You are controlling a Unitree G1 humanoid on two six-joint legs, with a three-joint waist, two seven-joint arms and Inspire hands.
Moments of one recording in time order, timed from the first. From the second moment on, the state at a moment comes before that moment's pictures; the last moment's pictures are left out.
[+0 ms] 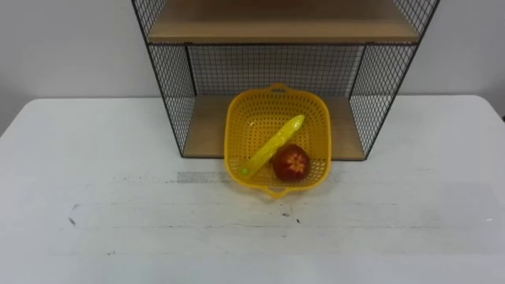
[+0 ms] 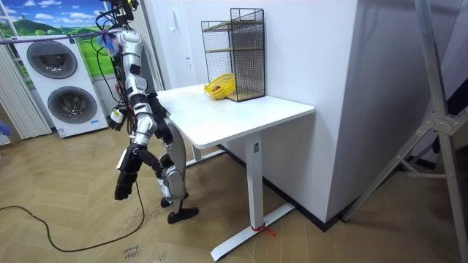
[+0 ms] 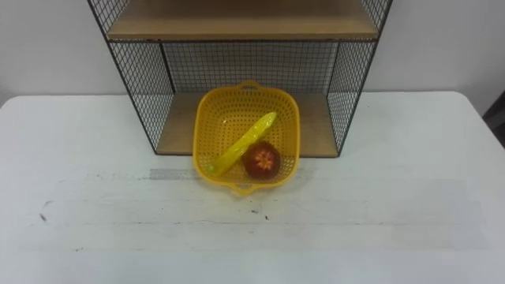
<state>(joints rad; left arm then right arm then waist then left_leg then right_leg) 0.39 0.28 1.01 1.14 -1.07 -0.07 0.41 0.32 -0.37 -0.90 1.17 1.04 -0.09 -0.66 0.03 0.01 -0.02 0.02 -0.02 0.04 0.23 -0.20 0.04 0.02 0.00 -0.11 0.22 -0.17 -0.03</state>
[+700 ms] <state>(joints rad) 0.21 0.18 0.22 1.17 0.06 0.04 0.19 0.14 -0.22 -0.13 1.33 0.27 0.05 -0.28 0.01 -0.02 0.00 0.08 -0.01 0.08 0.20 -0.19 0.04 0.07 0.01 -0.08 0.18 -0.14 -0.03</state>
